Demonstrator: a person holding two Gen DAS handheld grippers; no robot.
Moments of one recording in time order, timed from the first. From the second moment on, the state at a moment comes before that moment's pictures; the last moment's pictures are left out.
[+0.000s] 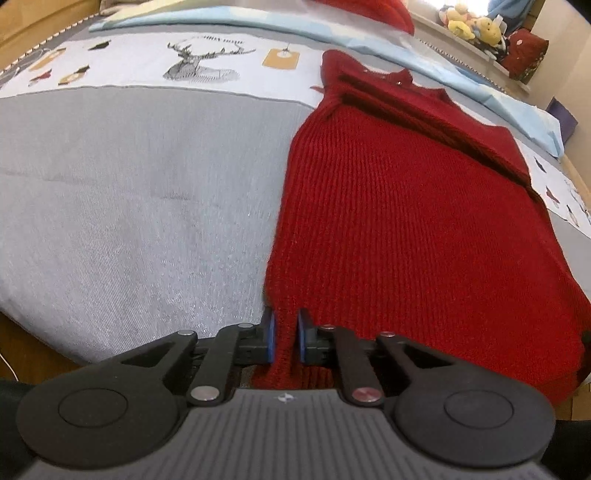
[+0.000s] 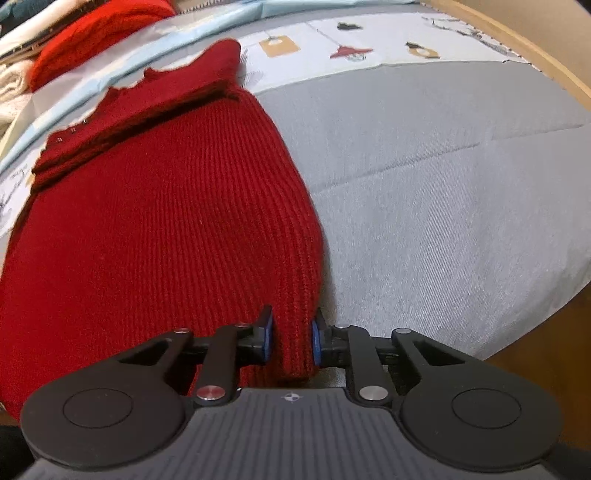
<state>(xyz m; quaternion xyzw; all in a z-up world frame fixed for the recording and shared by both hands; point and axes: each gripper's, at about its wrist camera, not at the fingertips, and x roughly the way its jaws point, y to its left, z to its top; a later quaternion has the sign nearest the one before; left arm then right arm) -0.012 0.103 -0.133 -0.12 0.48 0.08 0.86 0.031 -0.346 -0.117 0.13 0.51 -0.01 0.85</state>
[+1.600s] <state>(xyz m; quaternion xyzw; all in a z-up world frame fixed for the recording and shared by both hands) 0.132 0.222 -0.068 -0.24 0.44 0.03 0.87 0.162 -0.383 -0.059 0.23 0.40 0.00 0.89</state>
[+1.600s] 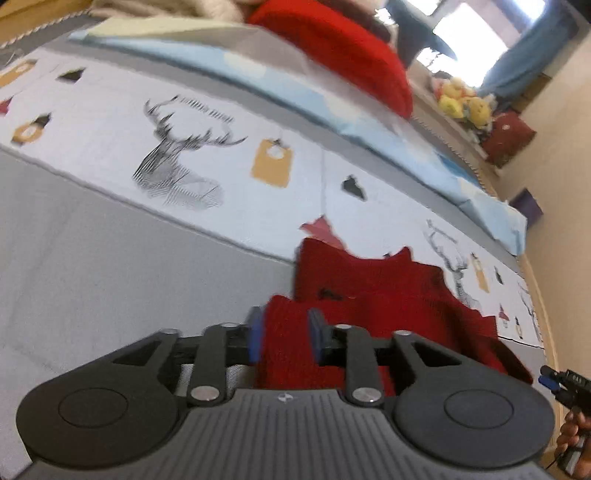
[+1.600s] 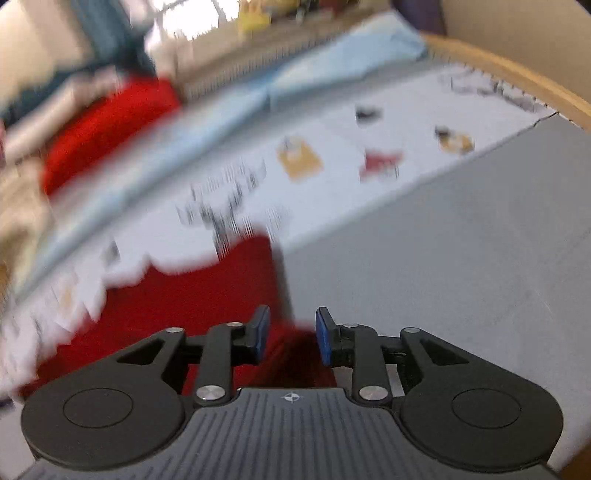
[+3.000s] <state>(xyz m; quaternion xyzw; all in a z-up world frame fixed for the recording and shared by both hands) 0.187 0.161 -0.105 -0.14 0.51 0.03 0.85 0.212 -0.357 -0.106 0.17 0.47 -0.02 0.87</state>
